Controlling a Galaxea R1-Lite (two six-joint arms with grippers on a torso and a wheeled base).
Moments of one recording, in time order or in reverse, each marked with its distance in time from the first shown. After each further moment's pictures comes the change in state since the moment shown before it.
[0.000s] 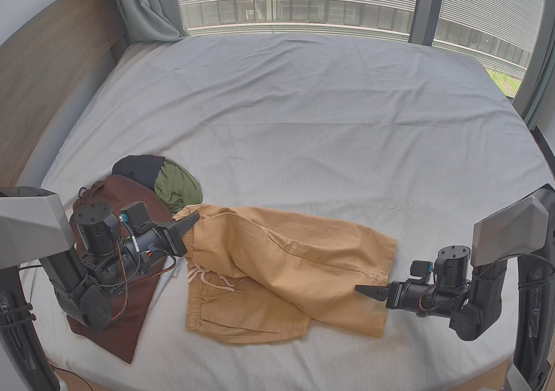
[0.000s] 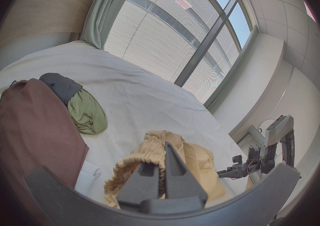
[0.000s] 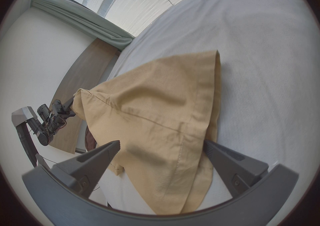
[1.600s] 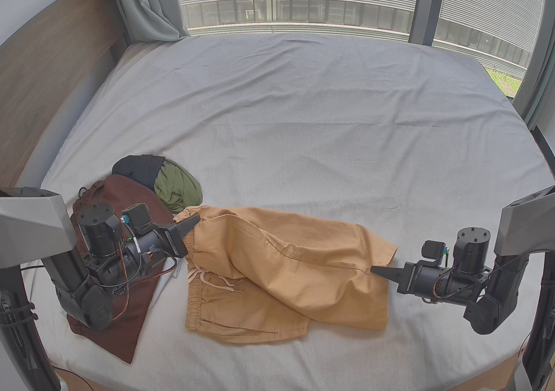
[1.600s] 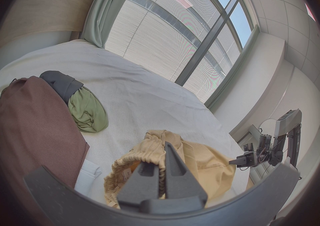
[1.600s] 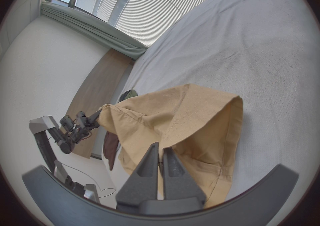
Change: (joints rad) left arm 0.002 0.016 -0.004 0.000 0.000 0.001; right arm 0.003 -0.178 0.031 -0.002 0.079 0.062
